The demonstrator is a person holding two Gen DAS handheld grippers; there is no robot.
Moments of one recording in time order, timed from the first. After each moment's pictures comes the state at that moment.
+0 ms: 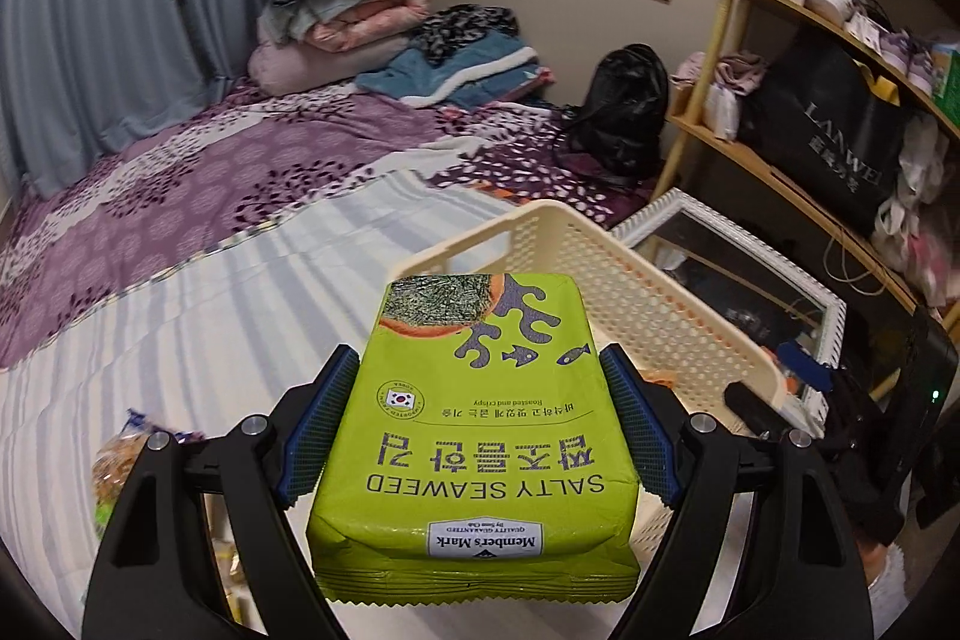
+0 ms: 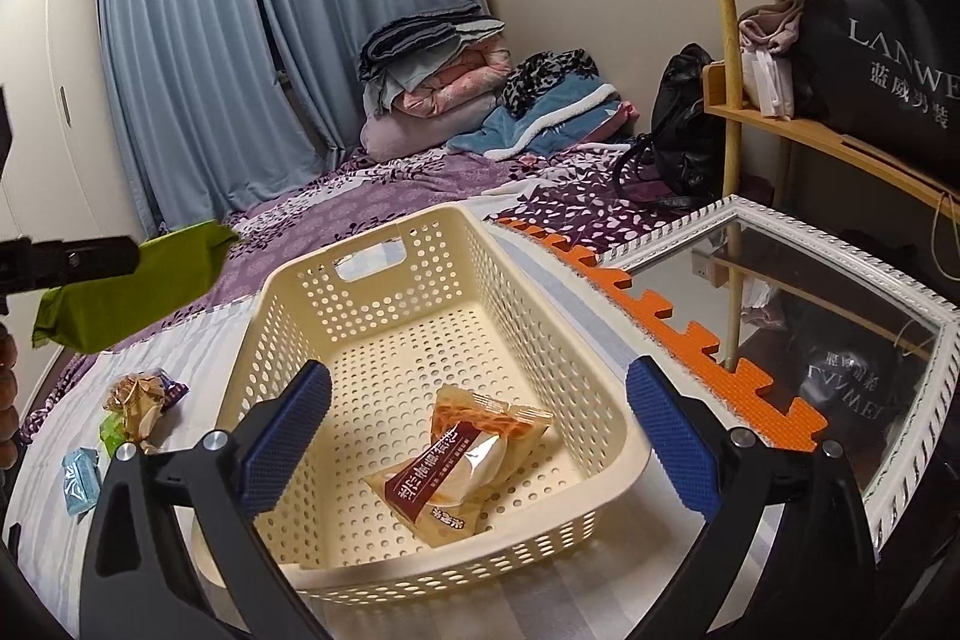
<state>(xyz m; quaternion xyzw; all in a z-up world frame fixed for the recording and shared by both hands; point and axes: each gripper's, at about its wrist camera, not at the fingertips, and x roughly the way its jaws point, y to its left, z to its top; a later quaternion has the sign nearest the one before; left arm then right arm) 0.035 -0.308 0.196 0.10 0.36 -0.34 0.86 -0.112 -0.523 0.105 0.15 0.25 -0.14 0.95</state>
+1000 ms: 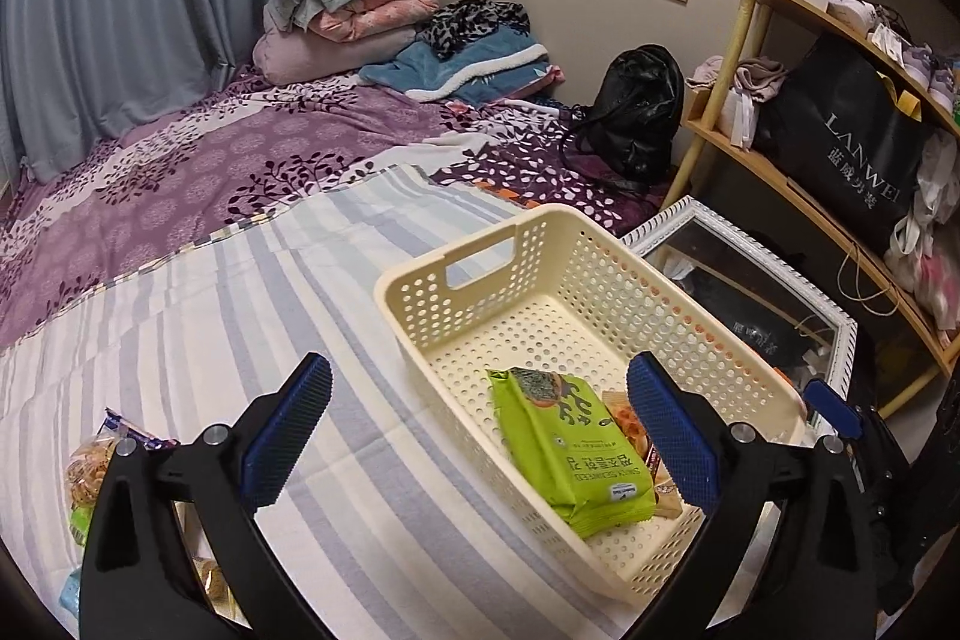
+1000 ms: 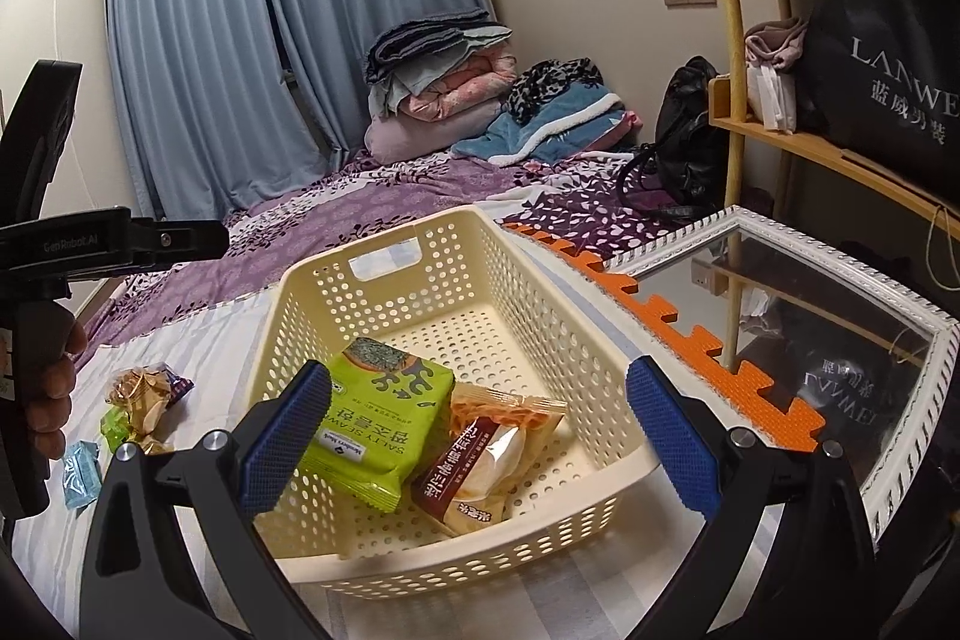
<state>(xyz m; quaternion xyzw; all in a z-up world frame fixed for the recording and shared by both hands) 0.057 -0.318 0.180 0.08 0.37 -0.32 0.87 -0.117 -0.507 0.116 0.14 0.24 -0.14 0.95</state>
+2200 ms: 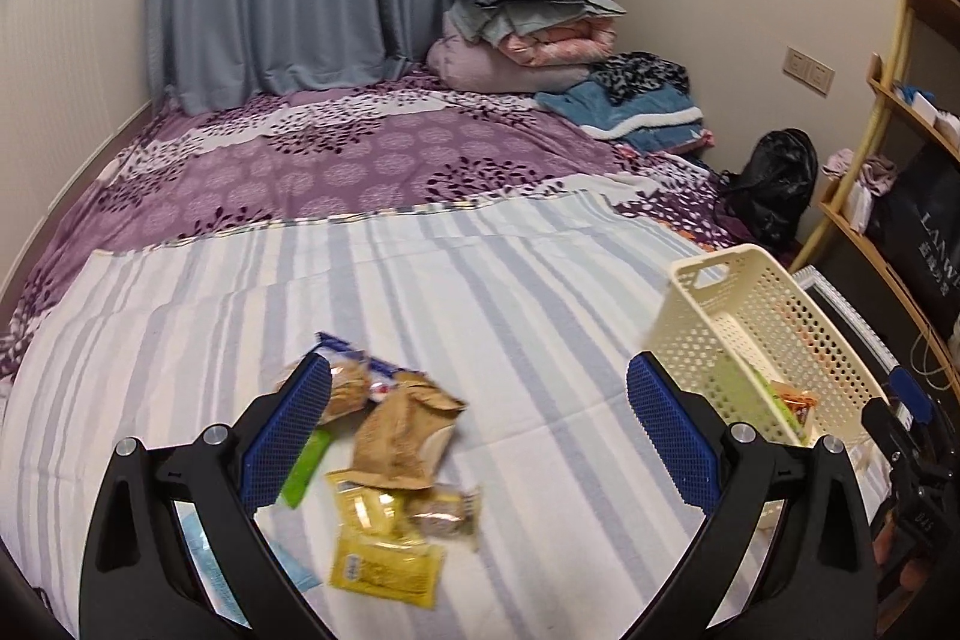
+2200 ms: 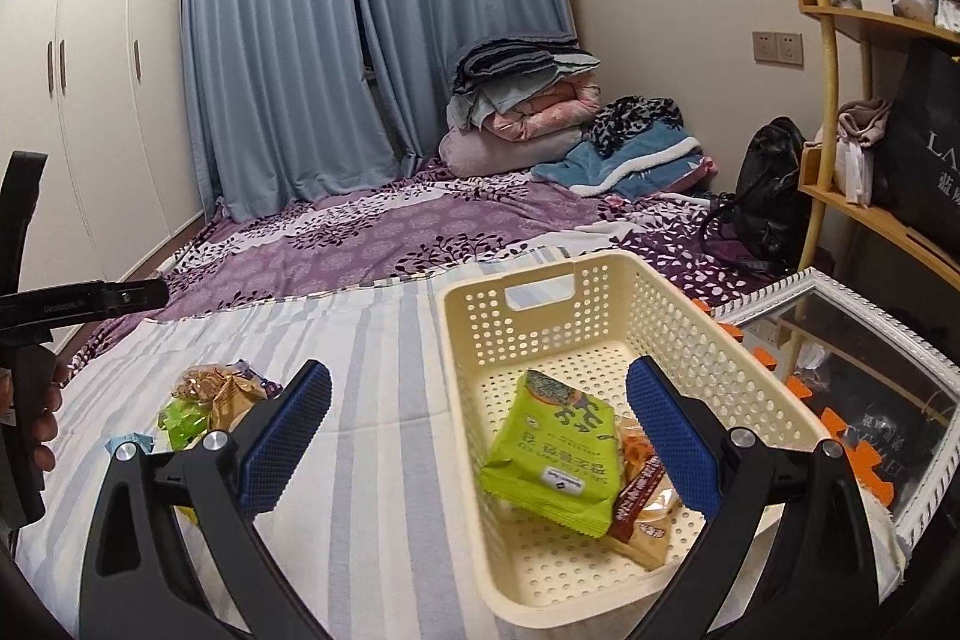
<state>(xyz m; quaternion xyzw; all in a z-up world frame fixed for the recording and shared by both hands) 0.067 -0.101 0.187 0.01 0.36 -0.17 0.92 -0.088 -0.392 0.156 0.08 0.23 -0.08 0.97</state>
